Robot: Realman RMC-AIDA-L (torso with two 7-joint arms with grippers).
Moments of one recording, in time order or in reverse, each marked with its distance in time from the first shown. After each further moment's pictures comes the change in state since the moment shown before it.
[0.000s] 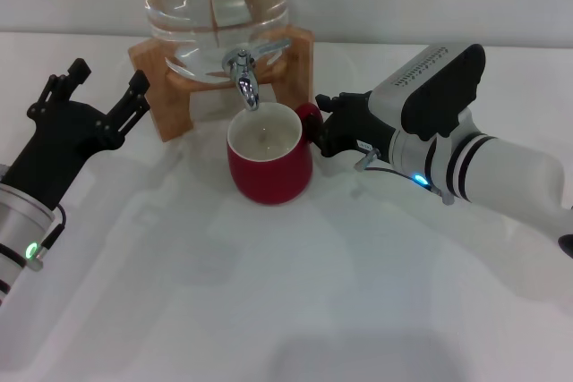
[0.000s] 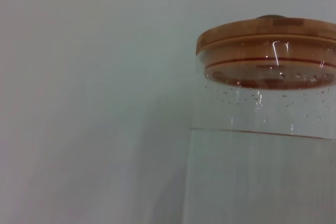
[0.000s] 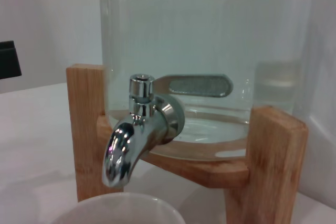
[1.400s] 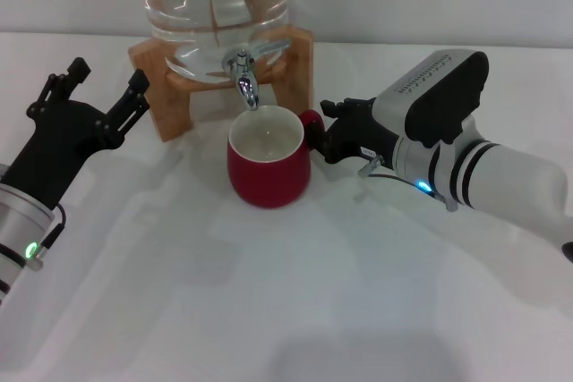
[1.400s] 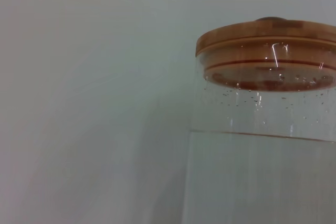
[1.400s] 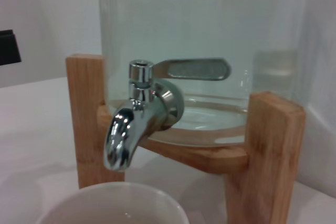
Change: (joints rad) left arm 0.000 0.000 0.000 0.000 -0.001 -0.004 0.000; right arm -0.015 0.000 -0.007 0.001 0.000 0.000 0.000
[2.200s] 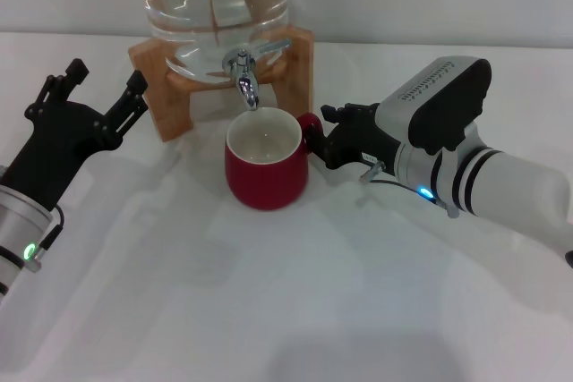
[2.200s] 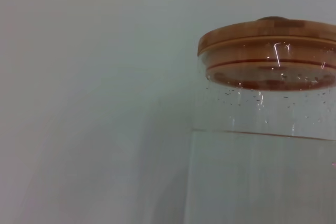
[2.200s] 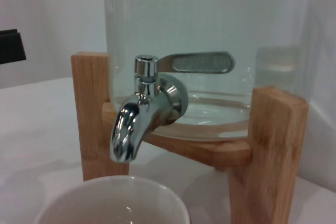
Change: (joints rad) left arm 0.003 0.002 0.000 0.000 0.000 0.000 0.000; right arm -0.017 0.000 -0.006 0.006 -0.003 -0.013 0.000
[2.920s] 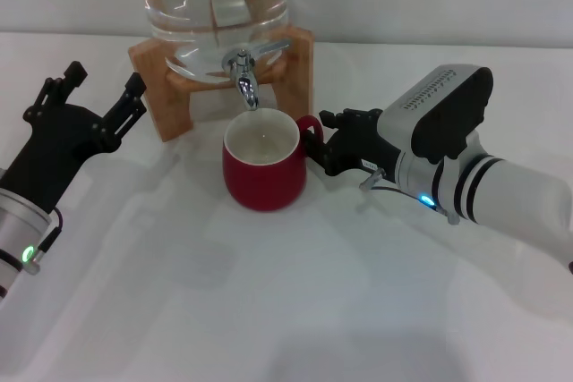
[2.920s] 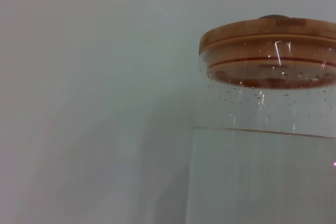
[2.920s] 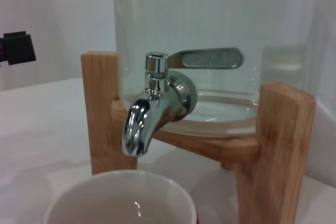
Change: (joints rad) left arm 0.005 0.000 0.000 0.000 0.000 0.000 0.000; right arm -0.017 0.000 -0.014 0.006 -0.005 -0.022 -0.001
